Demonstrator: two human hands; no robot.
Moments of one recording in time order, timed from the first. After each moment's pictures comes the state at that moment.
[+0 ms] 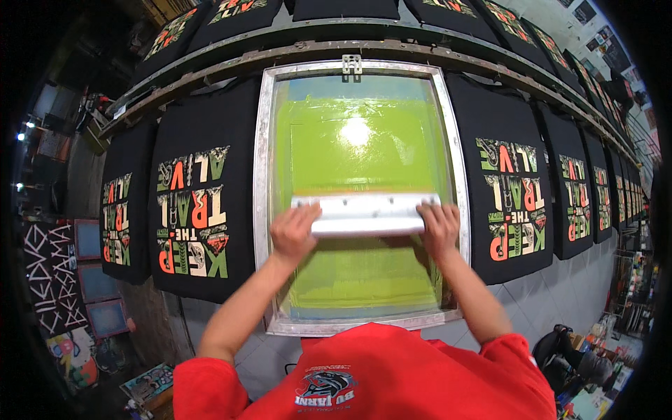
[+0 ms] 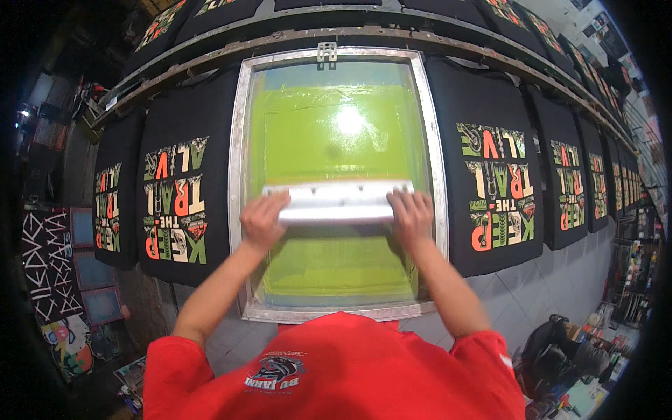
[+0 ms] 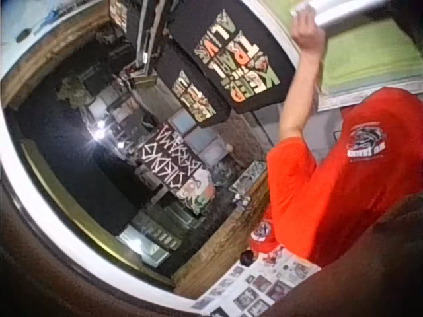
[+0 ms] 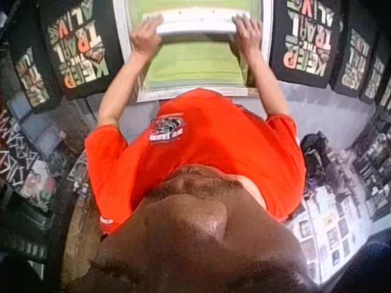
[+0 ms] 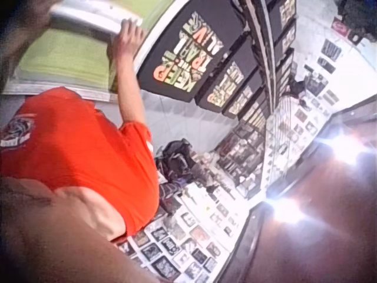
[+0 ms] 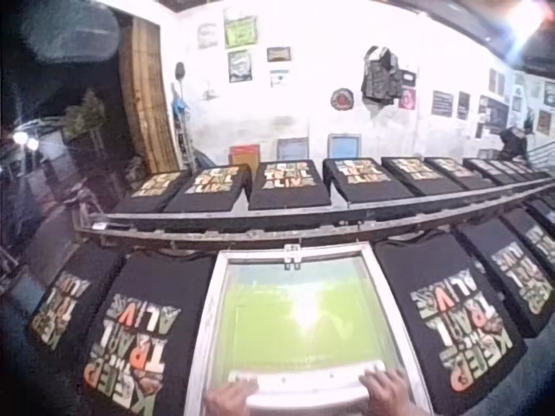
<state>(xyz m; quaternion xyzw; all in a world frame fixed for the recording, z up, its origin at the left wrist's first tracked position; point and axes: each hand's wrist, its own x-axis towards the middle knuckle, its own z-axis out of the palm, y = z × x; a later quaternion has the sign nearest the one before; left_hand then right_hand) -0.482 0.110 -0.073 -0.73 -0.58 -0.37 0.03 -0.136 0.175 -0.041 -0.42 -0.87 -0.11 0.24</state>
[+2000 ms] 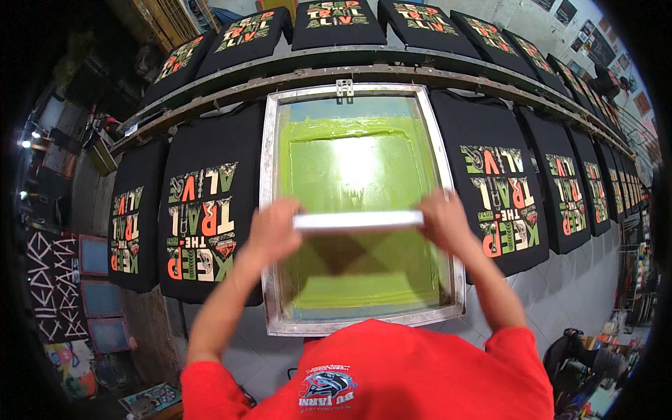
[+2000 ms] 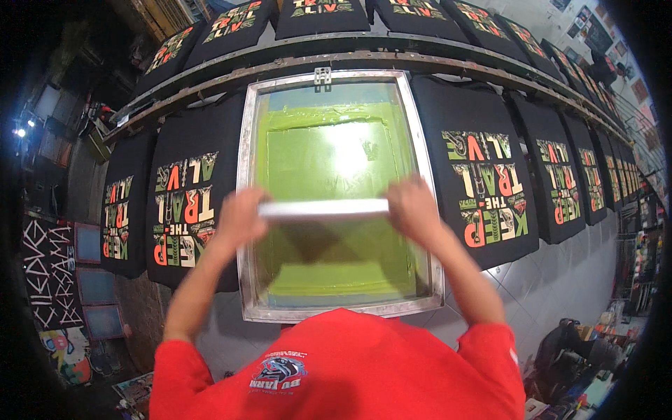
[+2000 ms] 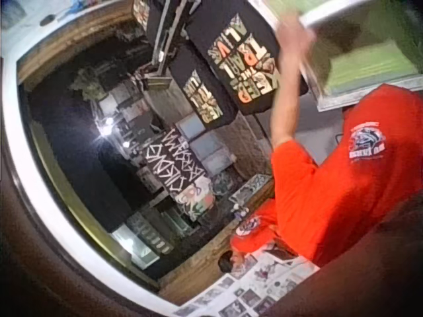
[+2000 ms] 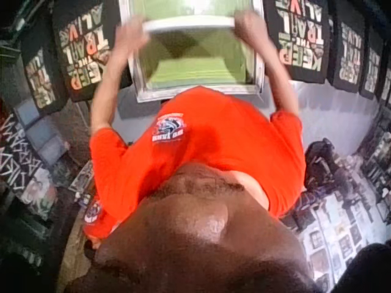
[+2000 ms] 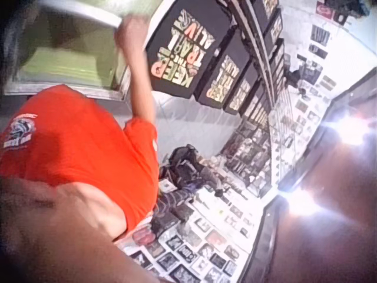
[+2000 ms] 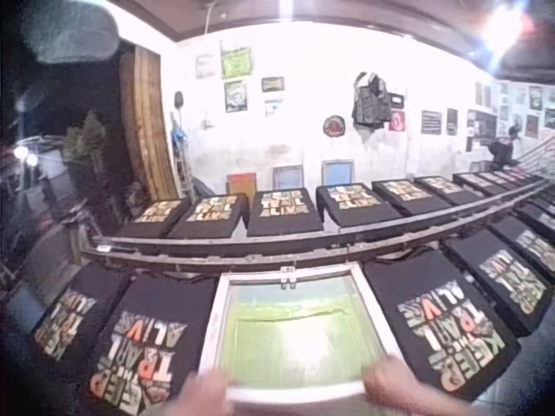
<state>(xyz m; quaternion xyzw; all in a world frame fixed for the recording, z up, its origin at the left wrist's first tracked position) -0.516 0.113 0.033 -0.75 -0.60 -0.22 -0.15 -0.138 0.184 0.052 -0.40 -0.91 0.01 0.06</state>
